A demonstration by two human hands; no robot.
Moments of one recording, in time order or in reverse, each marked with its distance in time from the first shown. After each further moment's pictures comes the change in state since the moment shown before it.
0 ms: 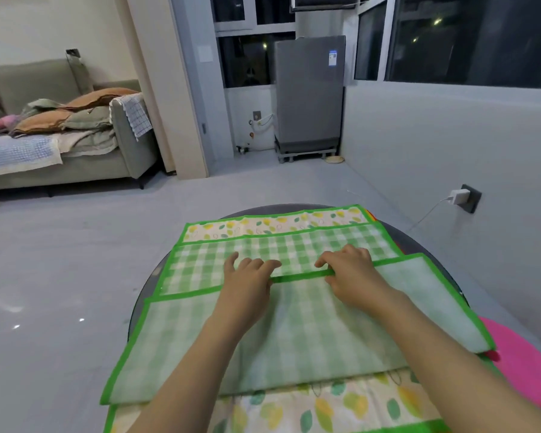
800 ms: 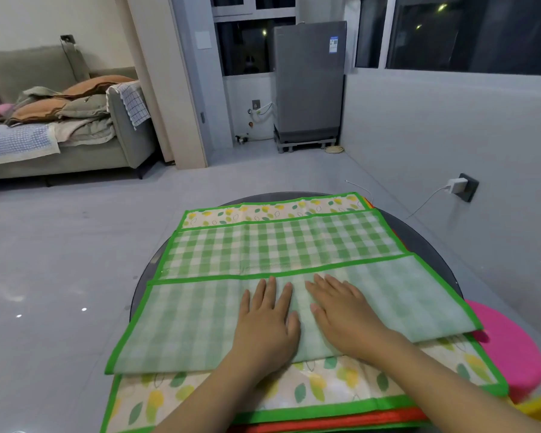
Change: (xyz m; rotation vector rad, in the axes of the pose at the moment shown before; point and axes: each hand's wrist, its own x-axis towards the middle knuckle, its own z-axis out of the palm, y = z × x) left_hand -0.062 0.045 0.026 -0.120 -0.339 -0.117; right_hand -0.066 -0.022 0.036 0.002 -0.197 0.019
